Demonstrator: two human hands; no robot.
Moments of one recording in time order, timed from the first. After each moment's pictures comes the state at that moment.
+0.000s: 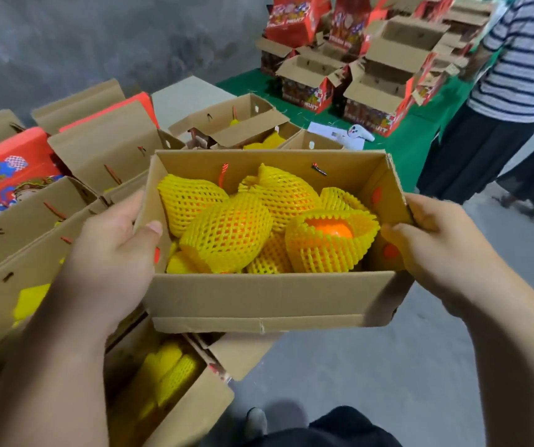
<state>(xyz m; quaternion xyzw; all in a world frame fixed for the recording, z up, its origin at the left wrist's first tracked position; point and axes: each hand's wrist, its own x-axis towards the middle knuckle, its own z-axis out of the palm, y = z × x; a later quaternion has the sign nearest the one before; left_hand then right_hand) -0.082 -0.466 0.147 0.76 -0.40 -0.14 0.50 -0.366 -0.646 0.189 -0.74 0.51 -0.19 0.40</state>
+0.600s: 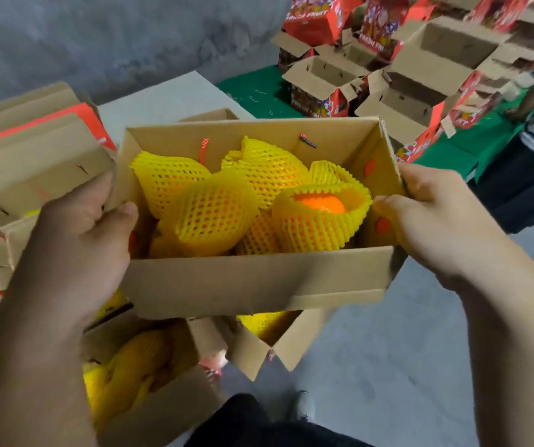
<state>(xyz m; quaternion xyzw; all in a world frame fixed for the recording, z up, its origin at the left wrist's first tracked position) -0.108 -0.739 0.134 0.81 -0.34 0.00 0.47 -0.372 -0.988 0.198 -0.80 0.41 -0.16 0.42</state>
